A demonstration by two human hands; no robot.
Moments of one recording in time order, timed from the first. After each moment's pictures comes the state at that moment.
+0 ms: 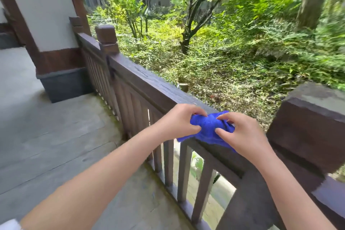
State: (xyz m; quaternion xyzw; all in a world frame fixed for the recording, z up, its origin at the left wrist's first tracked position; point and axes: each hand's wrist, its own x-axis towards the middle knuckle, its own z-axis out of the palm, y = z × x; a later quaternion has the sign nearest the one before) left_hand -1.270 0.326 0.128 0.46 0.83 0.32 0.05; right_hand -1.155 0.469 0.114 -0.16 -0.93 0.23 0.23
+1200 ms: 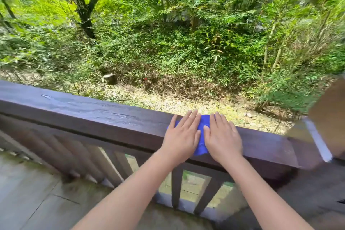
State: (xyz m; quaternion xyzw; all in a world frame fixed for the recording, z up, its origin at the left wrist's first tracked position) left_hand -1.469 0.445 0.008 0.68 0.72 0.13 -0.02; right_hand -1.346 0.503 0.017 -0.51 -0.85 0.04 0.08
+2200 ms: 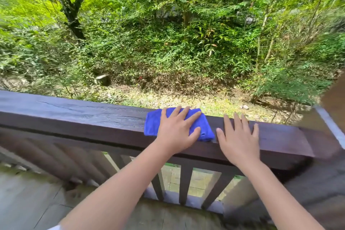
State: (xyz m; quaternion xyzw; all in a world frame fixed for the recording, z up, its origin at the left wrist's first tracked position) left_hand -1.522 0.443 0.011 0.69 0.71 0.10 -0.04; right_hand -1.342 0.486 0.009 -0.59 -0.80 0.01 0.06
